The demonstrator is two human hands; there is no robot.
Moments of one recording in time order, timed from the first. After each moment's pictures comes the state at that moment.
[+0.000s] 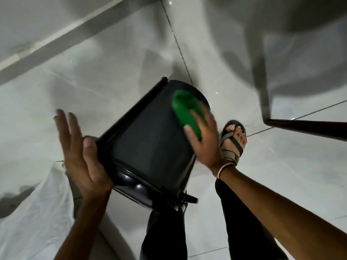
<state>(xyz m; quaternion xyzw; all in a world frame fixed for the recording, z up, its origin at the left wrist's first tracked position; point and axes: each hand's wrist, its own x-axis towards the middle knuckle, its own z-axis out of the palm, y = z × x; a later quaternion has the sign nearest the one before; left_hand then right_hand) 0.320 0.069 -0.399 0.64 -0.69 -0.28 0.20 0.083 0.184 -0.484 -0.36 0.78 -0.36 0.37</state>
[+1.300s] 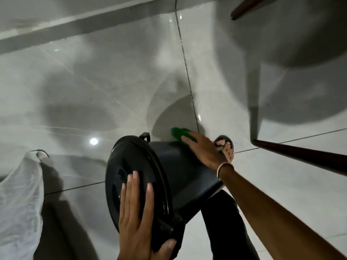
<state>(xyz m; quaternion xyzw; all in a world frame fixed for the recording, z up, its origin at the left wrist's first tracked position) 0.289 0.235 -0.364 0.49 -0.80 -0.35 0.06 0.056 0.184 -0.497 -0.29 0.75 -0.10 0.59</state>
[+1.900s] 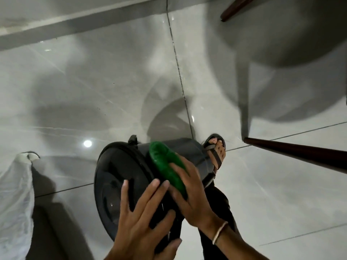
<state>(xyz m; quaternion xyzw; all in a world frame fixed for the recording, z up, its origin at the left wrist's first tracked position) 0.283 0.234 -0.359 0.34 -0.90 -0.28 0.05 0.116 0.284 -0.430 -0.46 0.69 -0.30 0.47</state>
